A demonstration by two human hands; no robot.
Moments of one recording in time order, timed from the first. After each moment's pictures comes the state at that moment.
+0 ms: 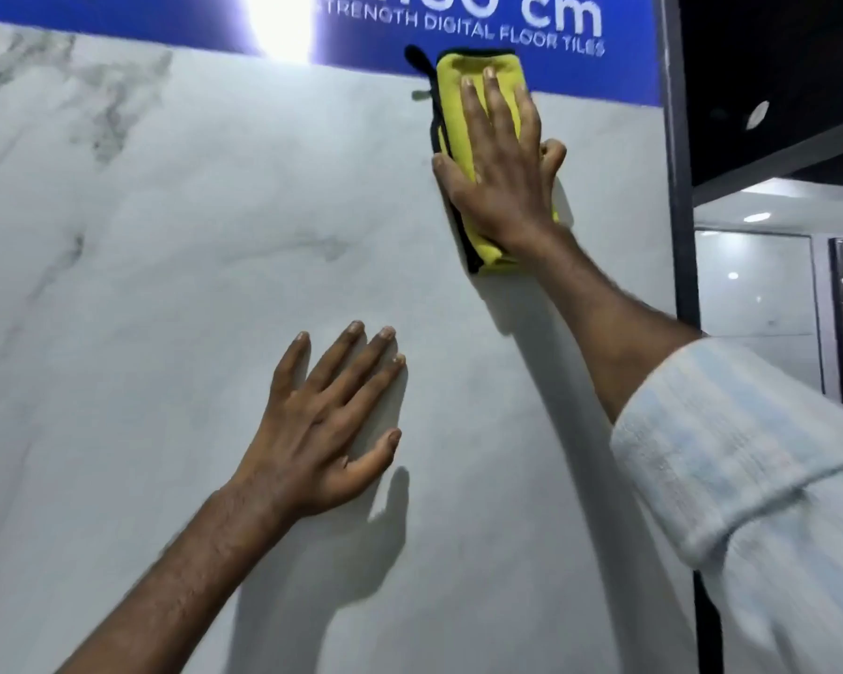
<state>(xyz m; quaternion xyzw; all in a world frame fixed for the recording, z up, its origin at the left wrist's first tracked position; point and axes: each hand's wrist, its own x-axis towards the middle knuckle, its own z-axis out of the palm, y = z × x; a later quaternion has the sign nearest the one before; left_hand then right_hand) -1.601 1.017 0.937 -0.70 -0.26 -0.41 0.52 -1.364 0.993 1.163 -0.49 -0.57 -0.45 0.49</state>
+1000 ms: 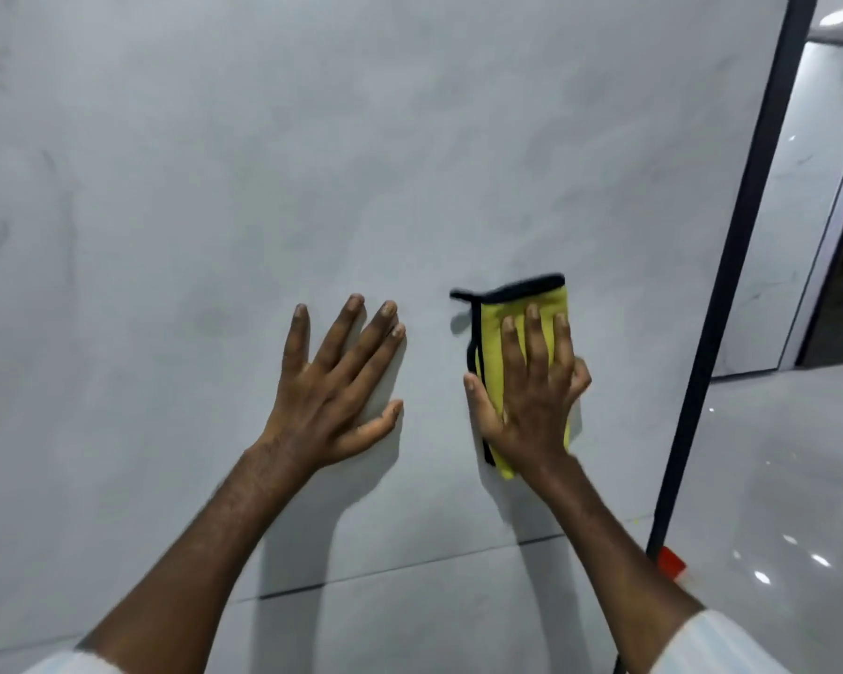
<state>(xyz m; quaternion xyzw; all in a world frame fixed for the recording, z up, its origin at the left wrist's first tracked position) -1.653 1.008 0.758 -0.74 -0.29 -0.36 0.48 -1.396 0.981 0.716 -0.53 -0.55 -0.43 0.47</state>
